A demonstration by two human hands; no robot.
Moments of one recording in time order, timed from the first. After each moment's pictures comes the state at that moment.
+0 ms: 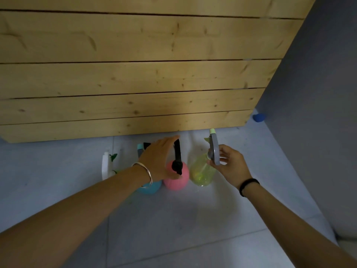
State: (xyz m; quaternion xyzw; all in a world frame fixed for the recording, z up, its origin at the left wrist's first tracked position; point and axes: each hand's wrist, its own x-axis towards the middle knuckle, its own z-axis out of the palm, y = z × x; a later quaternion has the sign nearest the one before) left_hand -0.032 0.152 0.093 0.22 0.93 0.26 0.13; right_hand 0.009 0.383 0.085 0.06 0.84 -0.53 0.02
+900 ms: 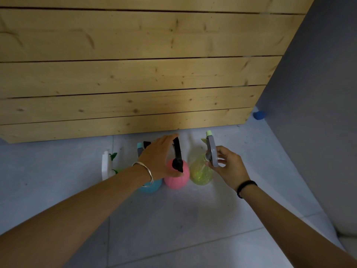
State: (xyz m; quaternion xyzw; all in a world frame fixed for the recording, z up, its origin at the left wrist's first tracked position) left_hand -0.032 0.153 0.091 0.21 0.93 0.27 0.13; right_hand 0.013 0.380 0.073 0.04 0.85 -0.53 0.03
